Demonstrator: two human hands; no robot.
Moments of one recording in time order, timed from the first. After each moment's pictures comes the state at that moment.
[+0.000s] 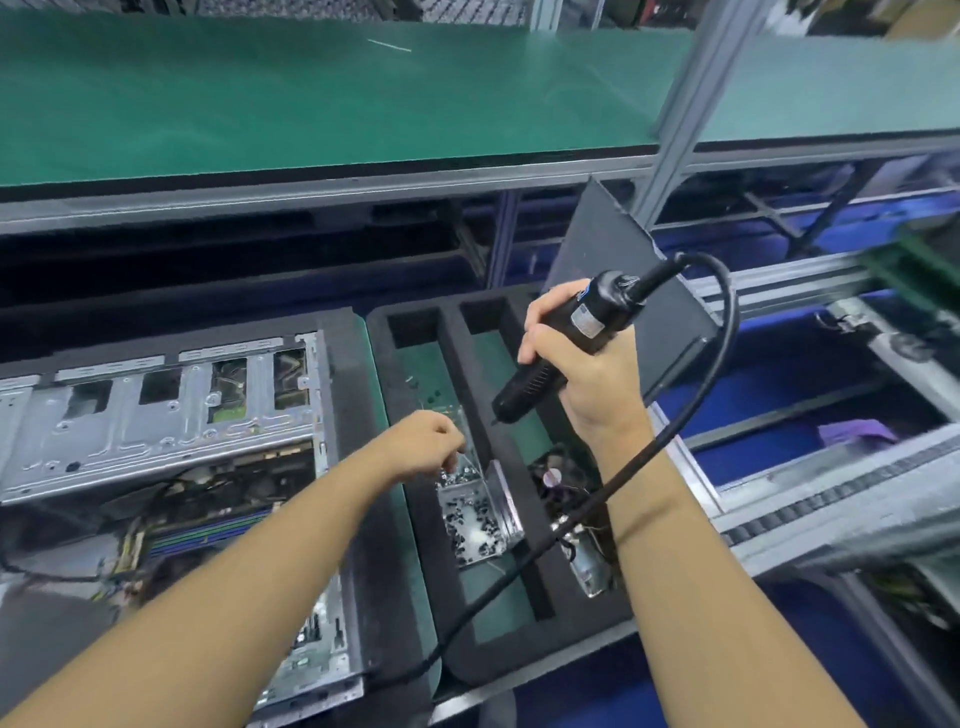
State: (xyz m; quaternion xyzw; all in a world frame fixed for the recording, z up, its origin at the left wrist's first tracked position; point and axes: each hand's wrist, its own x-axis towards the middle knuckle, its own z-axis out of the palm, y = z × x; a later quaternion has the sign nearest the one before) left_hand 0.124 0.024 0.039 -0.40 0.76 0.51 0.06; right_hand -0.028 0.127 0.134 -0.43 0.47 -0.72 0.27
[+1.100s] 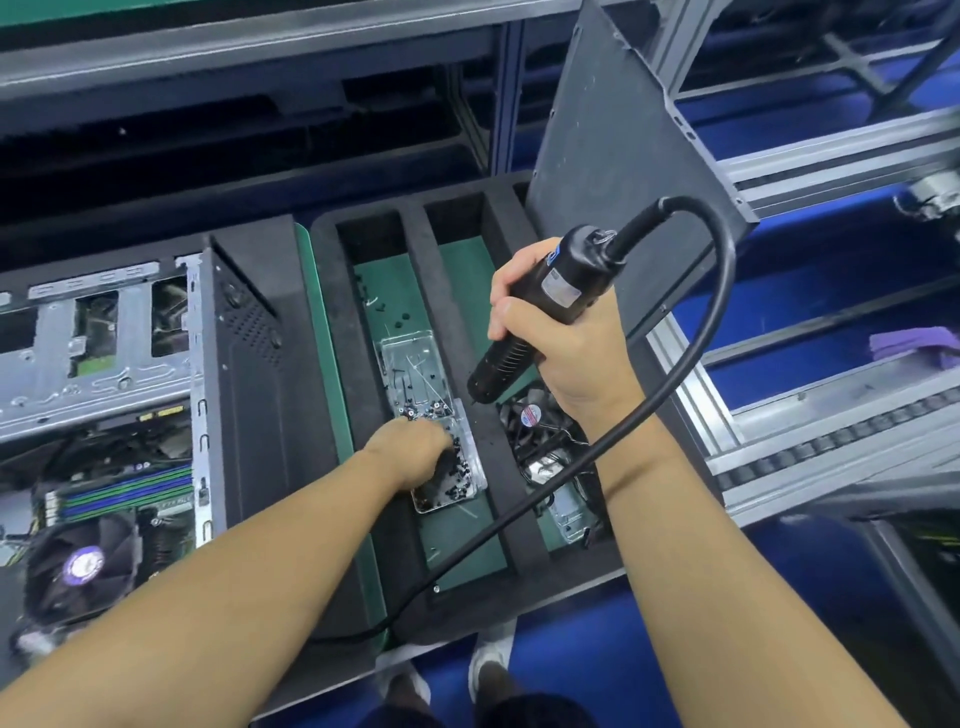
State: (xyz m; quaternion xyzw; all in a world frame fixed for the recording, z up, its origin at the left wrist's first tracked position) left_hand 0.077 0.055 -0.097 -0.21 0.93 0.12 0.29; right_hand -0.087 0.137 0.056 -0.42 0.47 -0.69 0.36
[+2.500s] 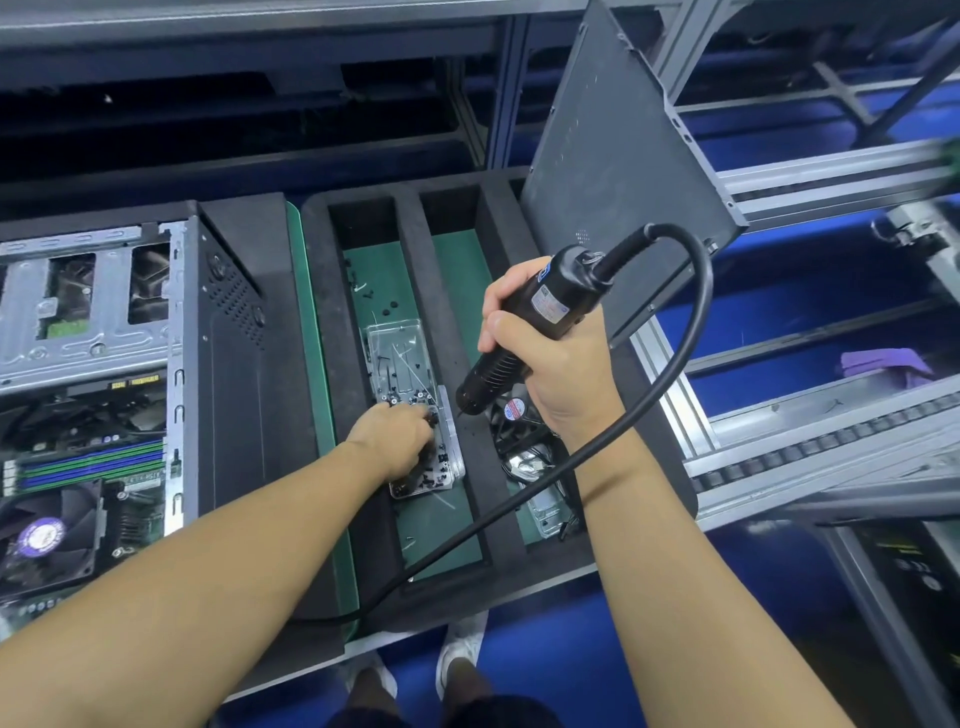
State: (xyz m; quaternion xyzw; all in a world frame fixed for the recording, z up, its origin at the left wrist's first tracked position) left_hand 0.077 0.064 -0.103 -0.22 0.93 0.04 0.28; right_hand -0.077 0.152 0.047 -0.40 0.48 -0.69 0.37
